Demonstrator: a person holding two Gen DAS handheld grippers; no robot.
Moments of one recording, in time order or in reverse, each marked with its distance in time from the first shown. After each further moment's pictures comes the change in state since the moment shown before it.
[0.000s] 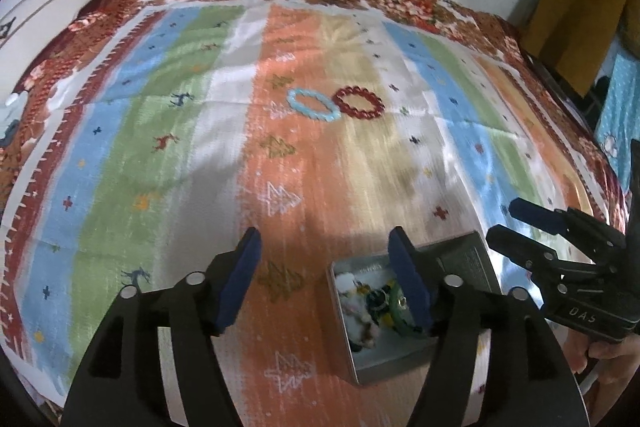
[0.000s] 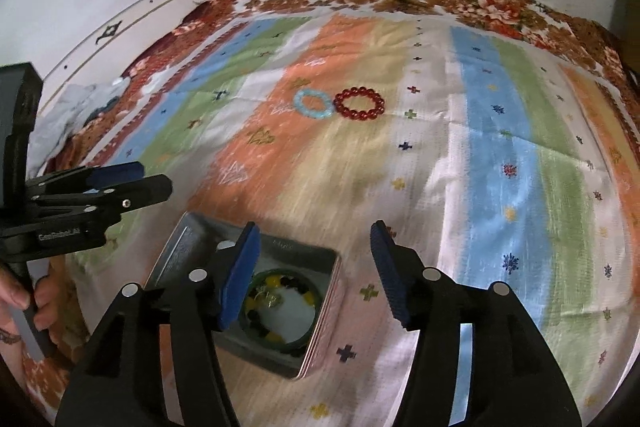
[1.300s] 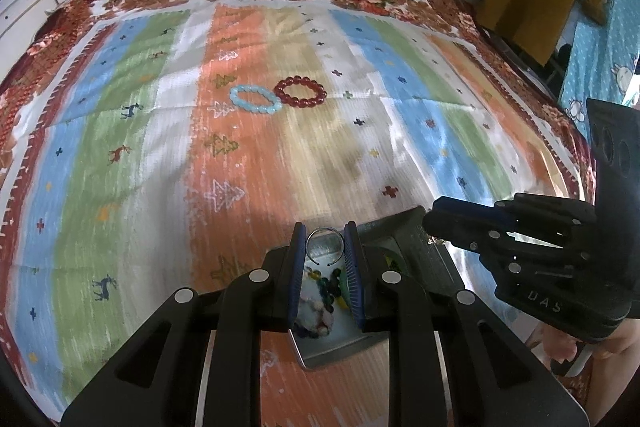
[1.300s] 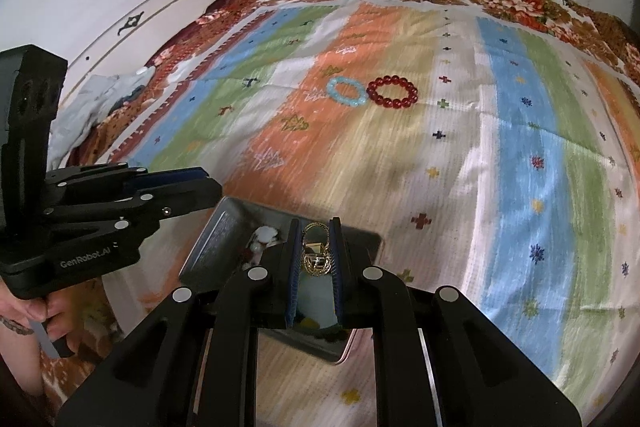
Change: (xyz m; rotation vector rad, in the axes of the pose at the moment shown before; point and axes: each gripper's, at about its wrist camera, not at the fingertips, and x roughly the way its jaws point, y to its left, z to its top) left arm -0.006 -0.033 -0.009 0.120 0.042 -0.124; right arm -0.006 0.018 -0.006 -0.029 0.056 0.099
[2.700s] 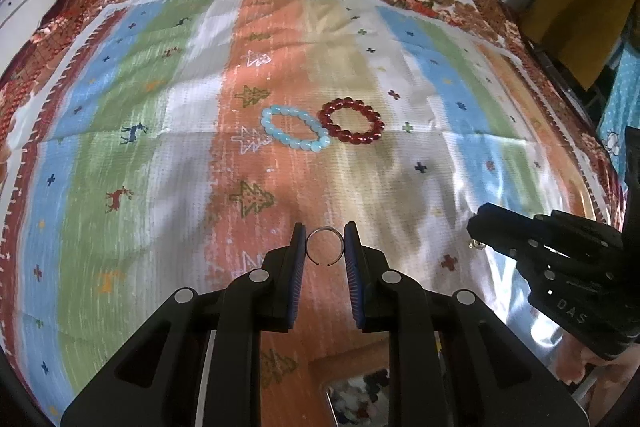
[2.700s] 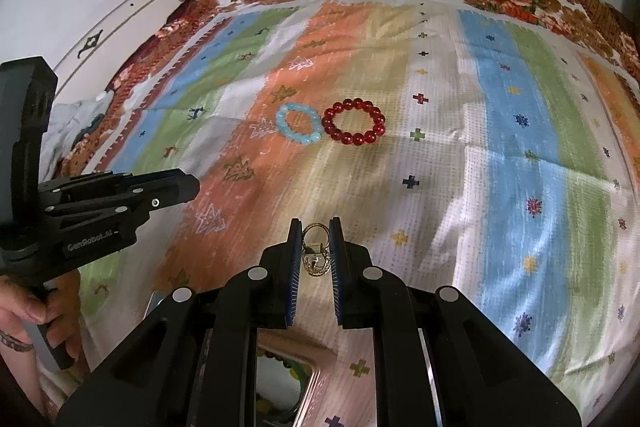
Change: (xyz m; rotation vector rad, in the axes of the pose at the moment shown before) left arm 0.063 0.044 0.075 -0.076 0.055 0.067; right arm 0.050 -0.045 0.066 0.071 0.019 -0.059
